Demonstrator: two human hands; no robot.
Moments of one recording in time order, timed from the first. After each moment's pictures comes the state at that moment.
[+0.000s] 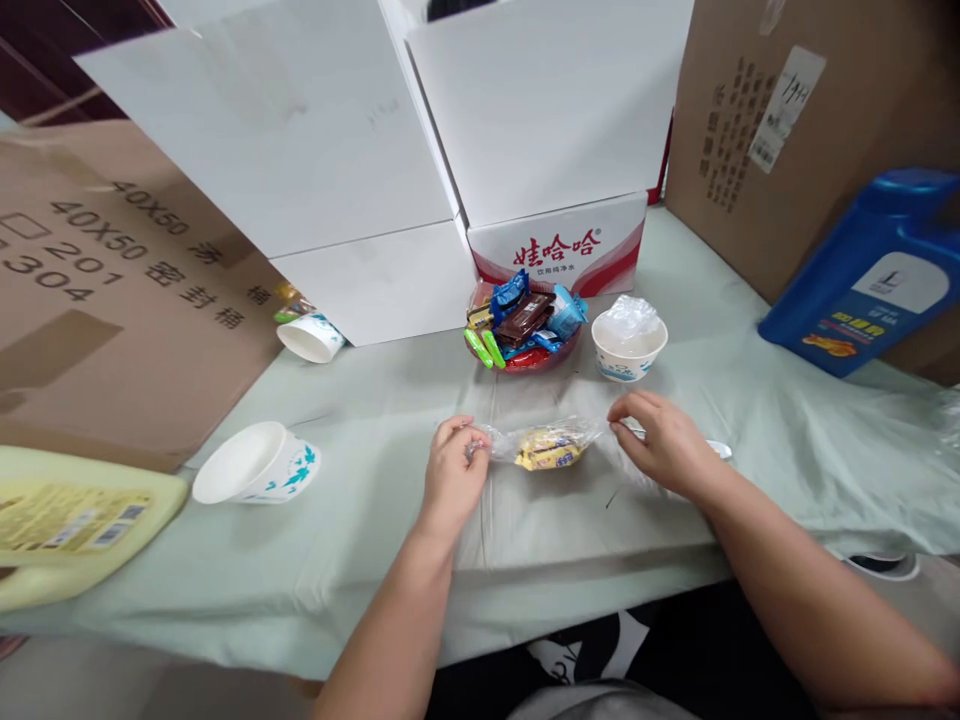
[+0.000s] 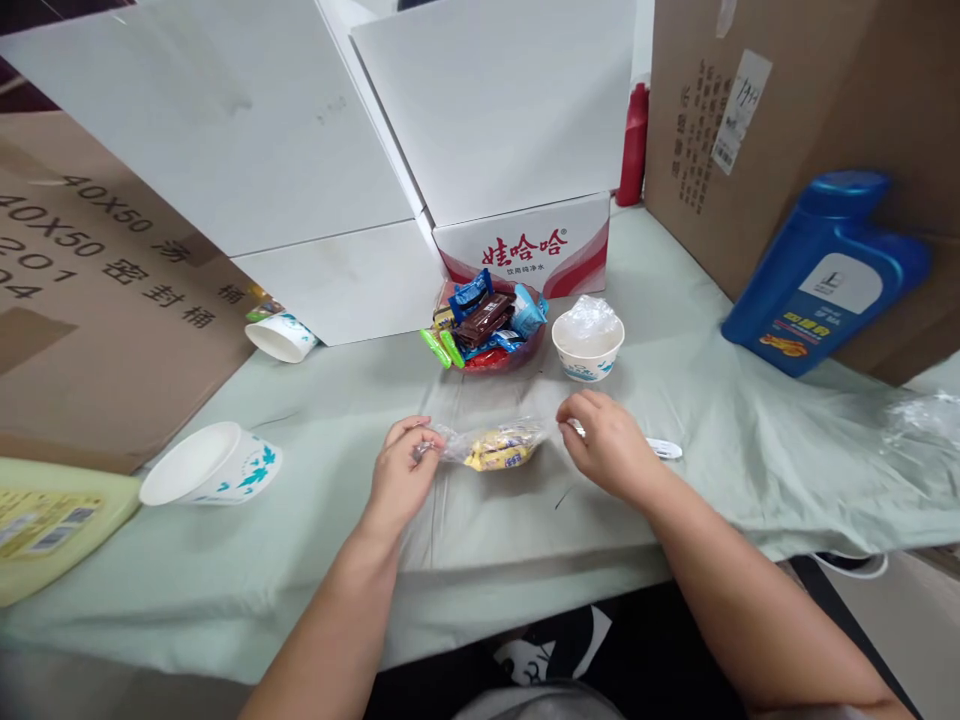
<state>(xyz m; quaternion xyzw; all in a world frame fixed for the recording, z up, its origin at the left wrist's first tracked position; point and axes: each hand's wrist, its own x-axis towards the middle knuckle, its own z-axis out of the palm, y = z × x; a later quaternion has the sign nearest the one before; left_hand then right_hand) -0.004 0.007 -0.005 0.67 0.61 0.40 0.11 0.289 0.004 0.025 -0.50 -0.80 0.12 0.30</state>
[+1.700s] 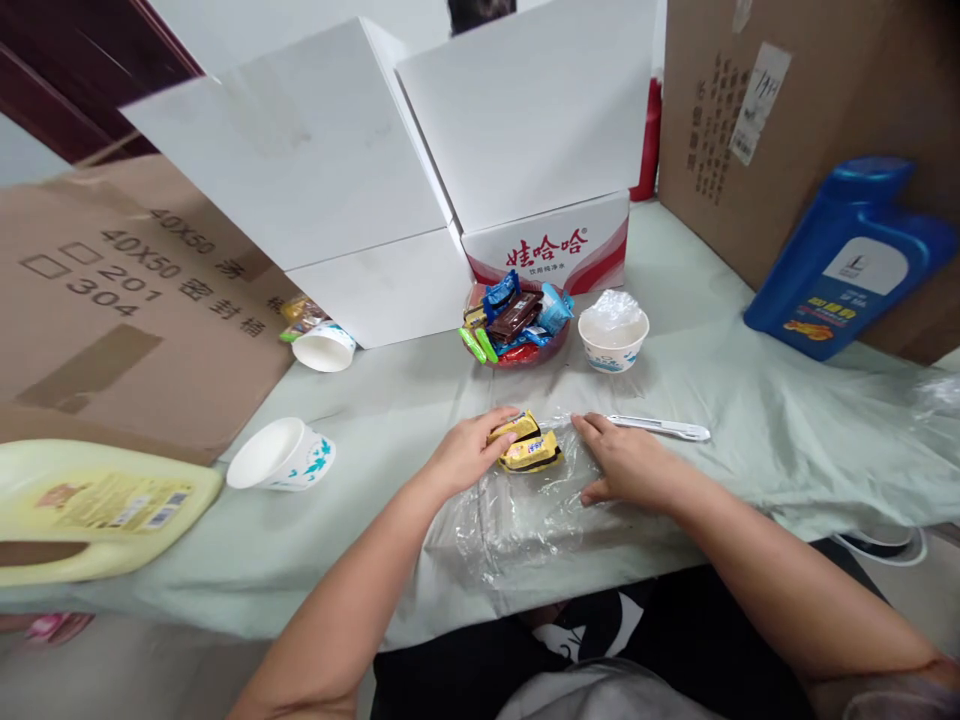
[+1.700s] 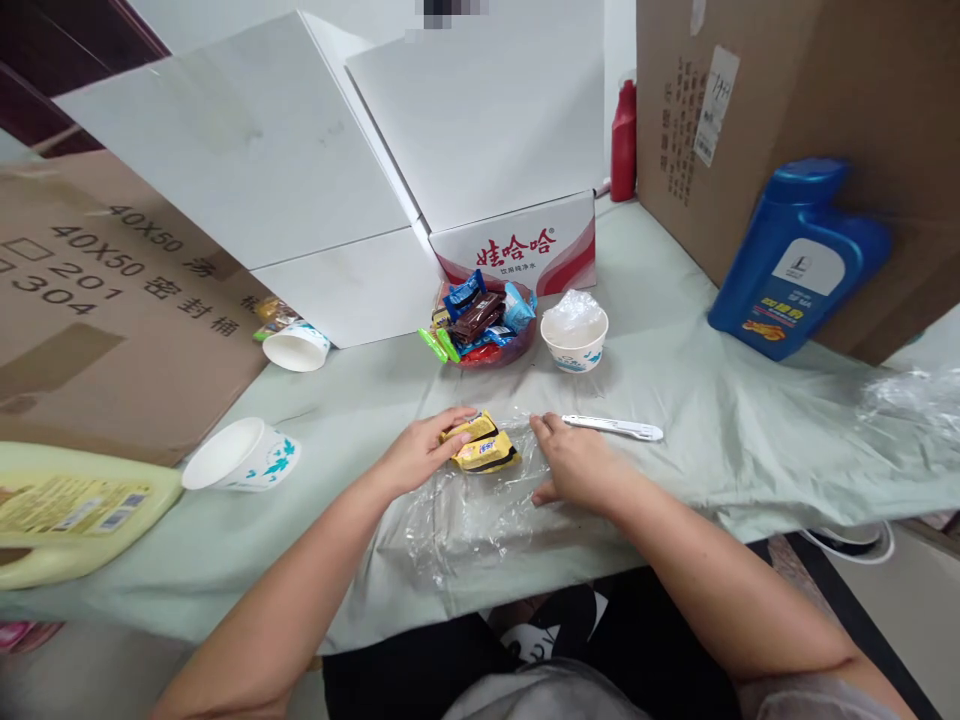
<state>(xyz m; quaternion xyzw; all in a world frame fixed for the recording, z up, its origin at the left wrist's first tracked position) 0.014 0.011 0.038 0.81 0.50 0.18 0.25 0.265 -0.021 0.026 -0.52 -0.84 0.17 0.03</state>
